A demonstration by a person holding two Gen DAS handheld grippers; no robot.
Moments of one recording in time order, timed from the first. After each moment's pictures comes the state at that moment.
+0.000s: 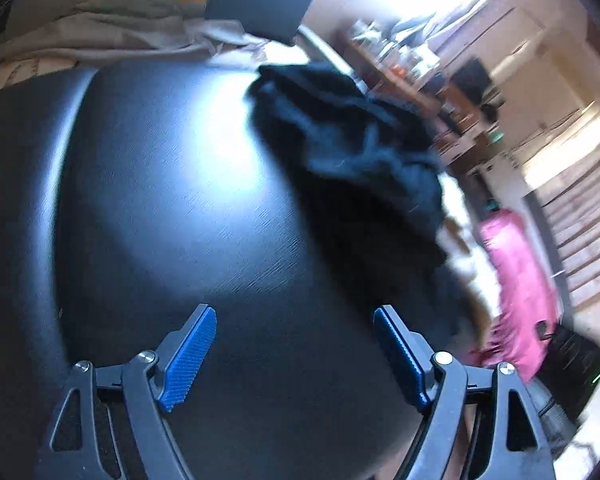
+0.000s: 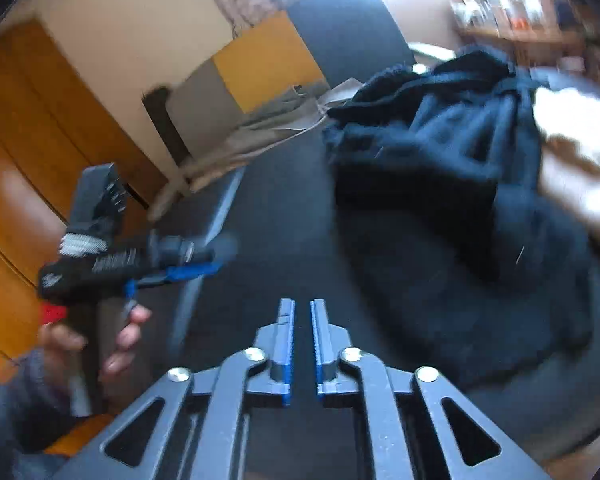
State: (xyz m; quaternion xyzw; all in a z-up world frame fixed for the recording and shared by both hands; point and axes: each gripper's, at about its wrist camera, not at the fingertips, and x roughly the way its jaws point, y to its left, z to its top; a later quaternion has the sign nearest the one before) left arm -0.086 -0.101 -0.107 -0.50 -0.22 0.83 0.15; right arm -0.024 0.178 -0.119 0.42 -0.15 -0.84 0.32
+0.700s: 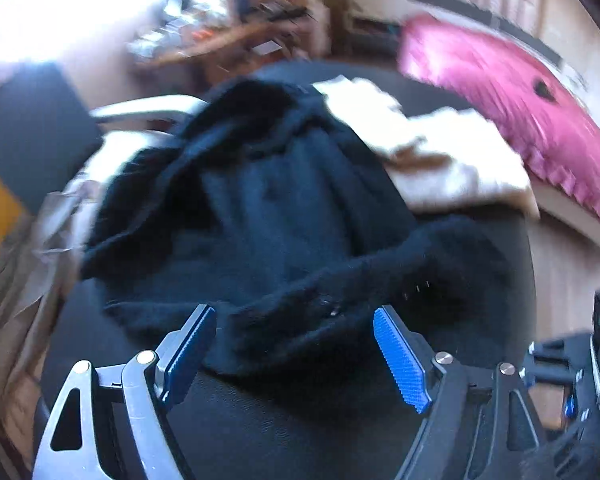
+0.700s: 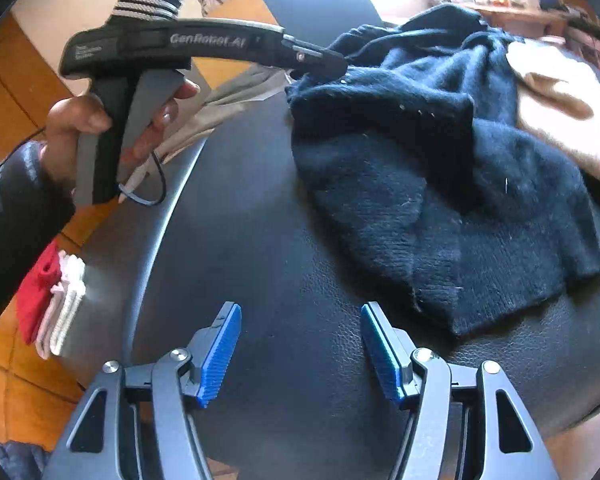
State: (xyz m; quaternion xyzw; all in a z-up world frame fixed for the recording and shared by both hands) left arm -0.176 0.051 -0.102 -0.46 0.26 0.78 0.34; right arm -0.007 0.182 -0.159 0.46 -0.12 -0.83 0.28
